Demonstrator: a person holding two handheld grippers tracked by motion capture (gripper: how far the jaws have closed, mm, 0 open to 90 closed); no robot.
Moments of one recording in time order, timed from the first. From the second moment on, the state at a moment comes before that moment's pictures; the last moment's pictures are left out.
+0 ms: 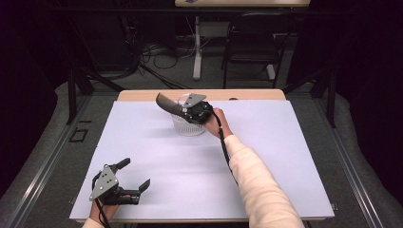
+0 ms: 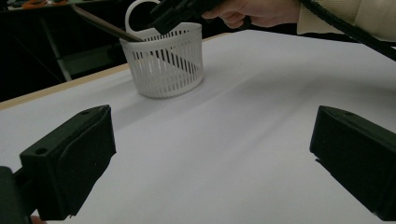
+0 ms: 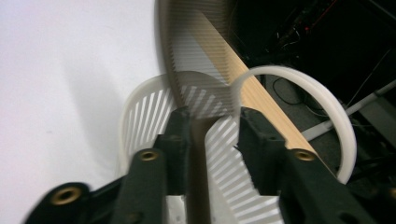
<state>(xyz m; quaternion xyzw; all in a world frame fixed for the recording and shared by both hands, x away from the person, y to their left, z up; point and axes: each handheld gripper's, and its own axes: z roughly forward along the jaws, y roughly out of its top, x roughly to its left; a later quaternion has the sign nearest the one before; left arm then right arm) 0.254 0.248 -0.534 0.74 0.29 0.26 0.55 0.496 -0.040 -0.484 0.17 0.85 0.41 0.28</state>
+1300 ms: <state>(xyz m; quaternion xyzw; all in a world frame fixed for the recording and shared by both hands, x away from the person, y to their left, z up) 0.254 0.246 -0.534 0.74 0.29 0.26 0.55 0.449 -0.100 -0.438 0.24 0.86 0.41 0.18</state>
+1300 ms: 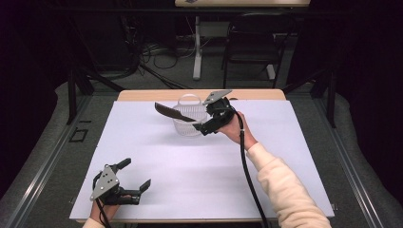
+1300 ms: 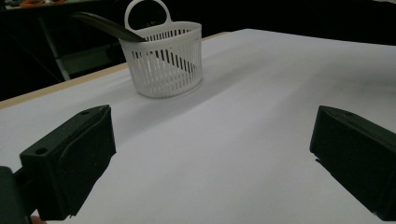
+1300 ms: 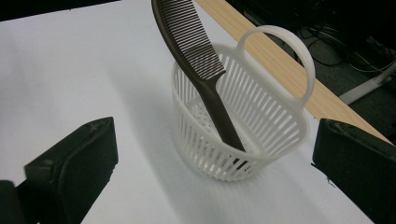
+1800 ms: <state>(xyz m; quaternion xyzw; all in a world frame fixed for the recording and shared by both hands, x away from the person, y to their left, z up) 0.254 0.246 -0.534 0.74 0.29 0.26 0.55 0.428 -0.129 -0.436 0.26 0.86 0.41 0.16</state>
